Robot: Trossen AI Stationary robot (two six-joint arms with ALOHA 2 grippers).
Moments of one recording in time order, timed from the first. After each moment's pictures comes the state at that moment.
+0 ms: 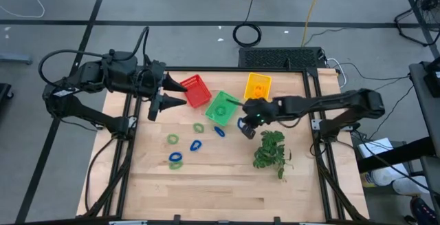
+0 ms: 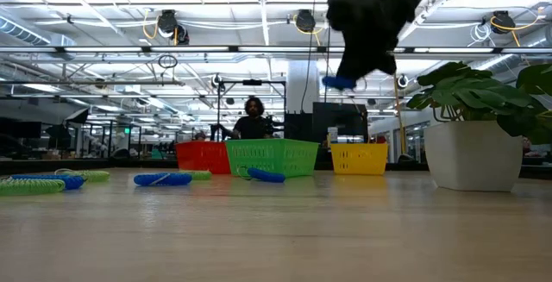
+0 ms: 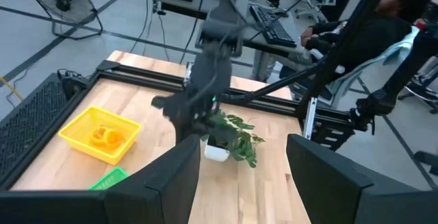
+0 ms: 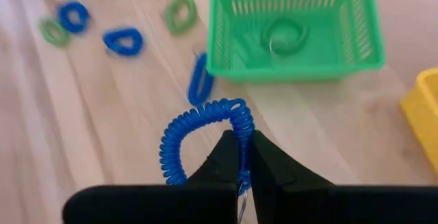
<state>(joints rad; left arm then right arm) 0.04 1.18 1.66 -0.81 0.09 -0.21 -0.02 1.43 1.04 -0.52 0.11 0.51</state>
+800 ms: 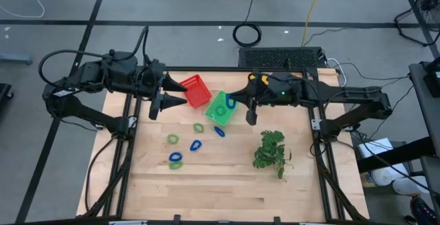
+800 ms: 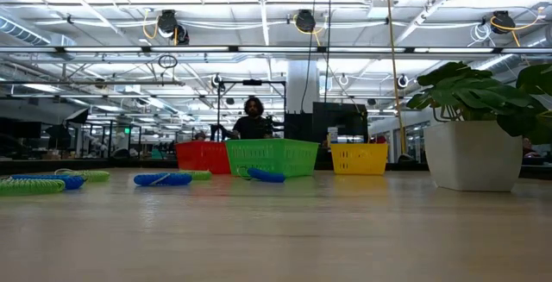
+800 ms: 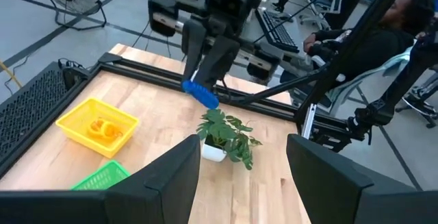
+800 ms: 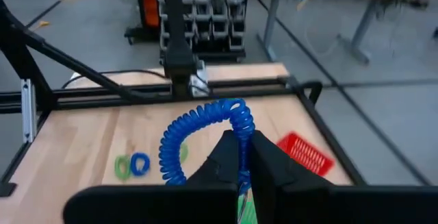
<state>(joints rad) 0.04 1.18 1.66 -0.81 0.07 -0.28 -0.02 1.34 1.40 -0.37 0.13 0.02</state>
